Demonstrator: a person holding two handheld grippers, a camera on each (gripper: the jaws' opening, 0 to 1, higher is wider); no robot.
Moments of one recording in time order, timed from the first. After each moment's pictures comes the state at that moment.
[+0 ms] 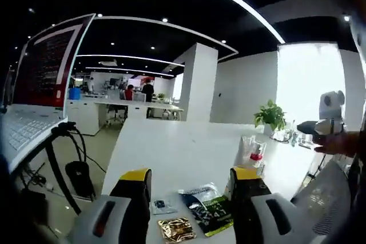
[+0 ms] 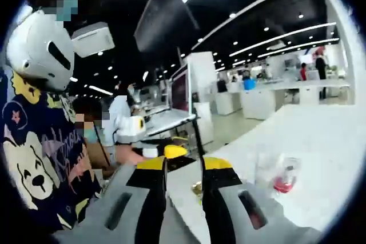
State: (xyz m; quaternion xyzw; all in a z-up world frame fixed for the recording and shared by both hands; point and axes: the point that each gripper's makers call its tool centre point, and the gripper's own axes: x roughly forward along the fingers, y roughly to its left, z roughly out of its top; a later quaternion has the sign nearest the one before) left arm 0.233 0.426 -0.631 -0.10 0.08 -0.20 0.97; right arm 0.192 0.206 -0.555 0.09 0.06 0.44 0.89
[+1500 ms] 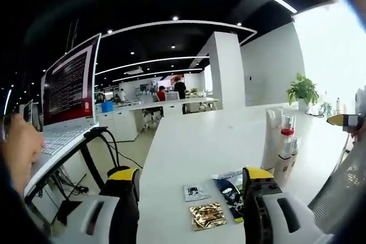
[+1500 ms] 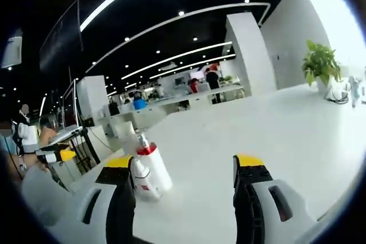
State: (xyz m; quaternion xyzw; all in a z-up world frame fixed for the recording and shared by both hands) left arm 0.233 0.442 -0.657 0.02 0.11 -0.06 0.99; right arm 0.228 0.069 -0.645 0.10 0.06 0.14 0.98
